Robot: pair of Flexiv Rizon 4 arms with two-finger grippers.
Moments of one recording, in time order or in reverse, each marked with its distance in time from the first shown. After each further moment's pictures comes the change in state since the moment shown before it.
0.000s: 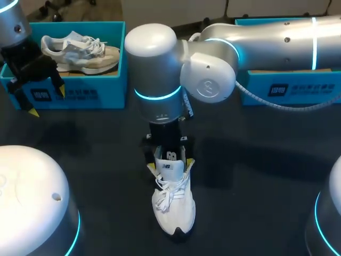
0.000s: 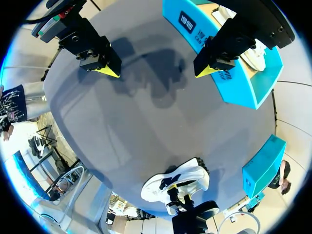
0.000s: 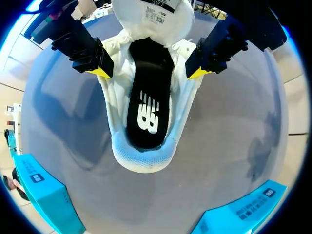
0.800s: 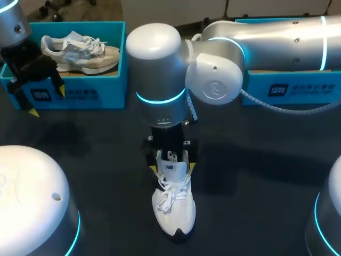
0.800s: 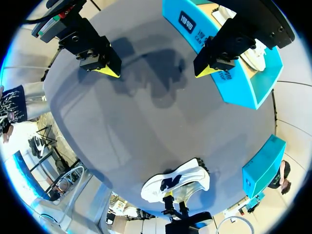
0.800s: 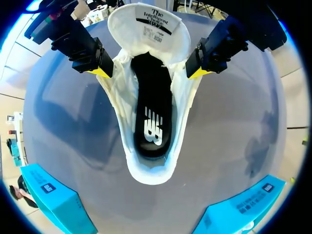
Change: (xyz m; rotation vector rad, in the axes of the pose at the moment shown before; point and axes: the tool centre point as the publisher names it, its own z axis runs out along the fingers) left arm 0.000 0.000 0.000 0.000 0.000 0.000; right arm -0.005 -0.024 -0.016 -0.018 0.001 0.058
